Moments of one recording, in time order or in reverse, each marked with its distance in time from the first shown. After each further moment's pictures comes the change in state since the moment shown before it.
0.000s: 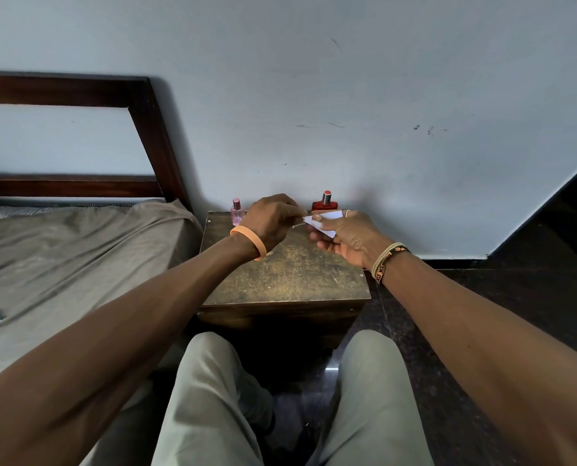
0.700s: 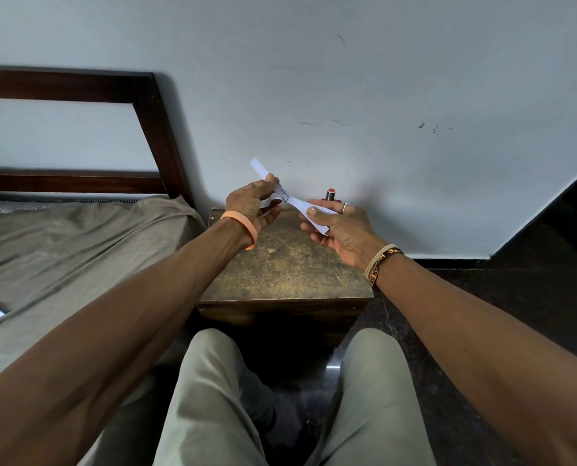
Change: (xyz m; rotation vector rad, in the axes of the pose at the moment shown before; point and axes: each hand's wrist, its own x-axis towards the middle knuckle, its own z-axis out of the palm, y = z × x) left_hand 0.007 0.002 -0.028 -1.405 0.315 -1.090; right_hand -0.003 0.005 0.015 0.057 -0.038 -0.125
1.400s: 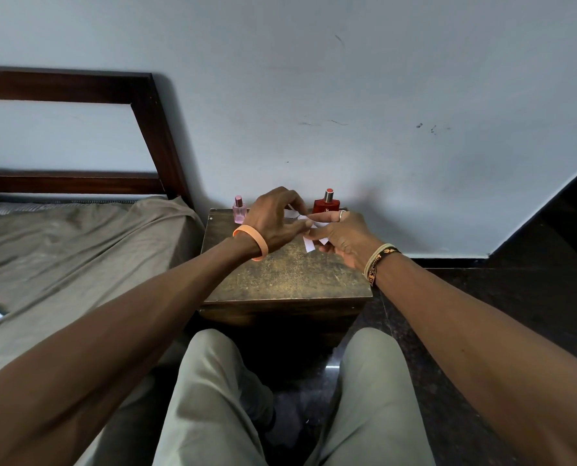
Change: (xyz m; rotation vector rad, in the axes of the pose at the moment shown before) left_hand -0.010 -0.024 0.004 1.291 -0.237 0.889; right_hand -0.007 -0.002 0.001 -0.228 0.062 0.065
